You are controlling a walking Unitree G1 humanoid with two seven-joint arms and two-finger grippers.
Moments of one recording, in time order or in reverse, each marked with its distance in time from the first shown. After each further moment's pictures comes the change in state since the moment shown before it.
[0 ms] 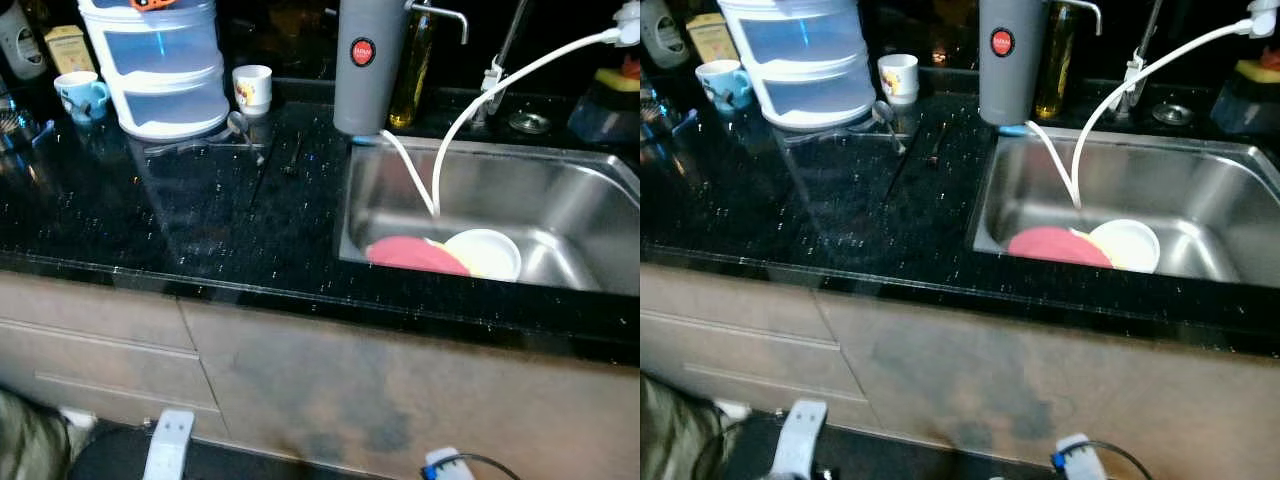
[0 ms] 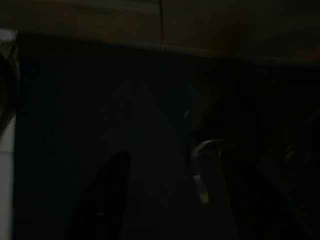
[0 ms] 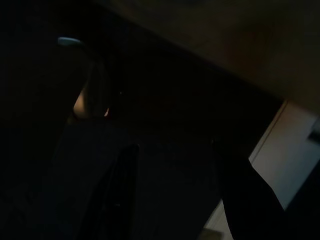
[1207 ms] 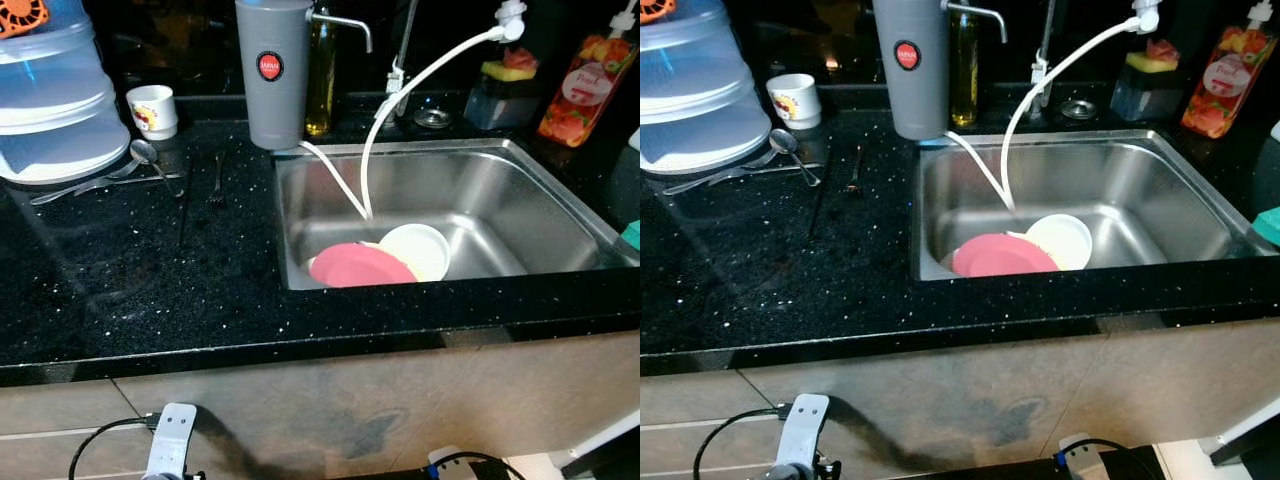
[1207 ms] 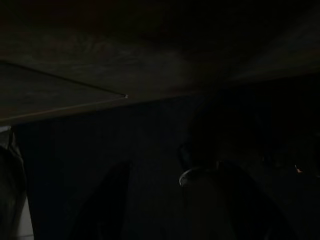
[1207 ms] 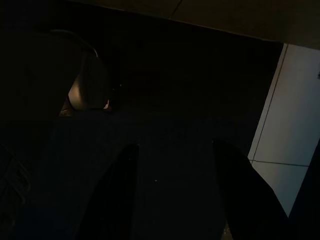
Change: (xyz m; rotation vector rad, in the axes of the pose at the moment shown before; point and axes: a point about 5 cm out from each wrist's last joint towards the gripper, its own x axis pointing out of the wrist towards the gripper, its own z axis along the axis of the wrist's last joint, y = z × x) left arm -0.001 0.010 0.005 0.004 0.008 0.059; right arm 0.001 0.004 0.001 -0.012 0.007 0.024
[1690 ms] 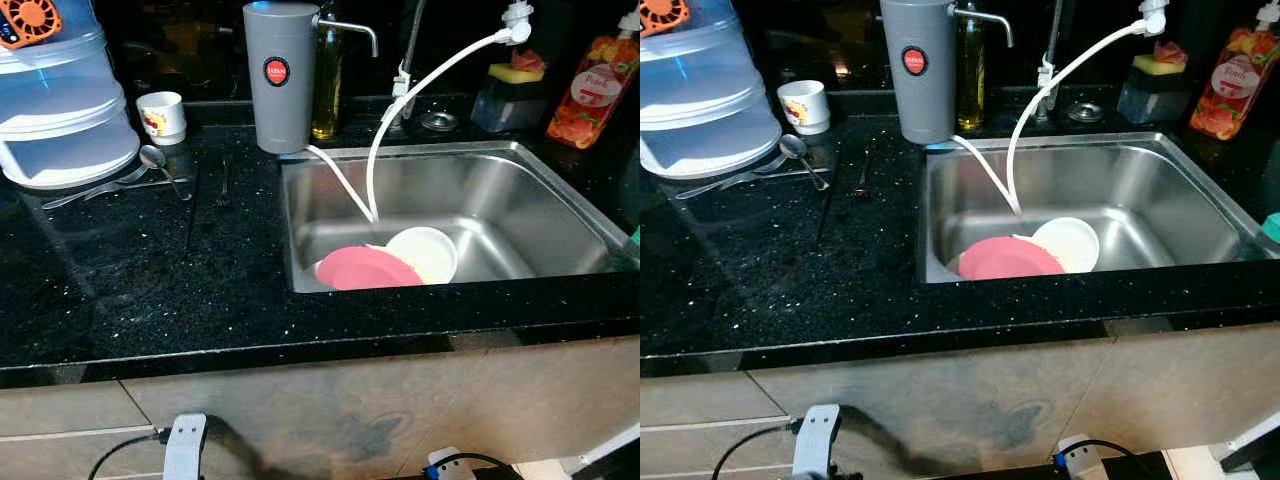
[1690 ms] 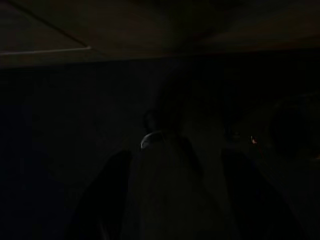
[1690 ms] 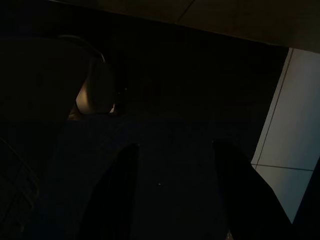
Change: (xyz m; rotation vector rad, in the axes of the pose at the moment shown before) left arm 0.001 -0.024 -0.019 -0.143 0.094 -0.125; right arm 0.000 0.001 -0.001 0.001 0.001 0.002
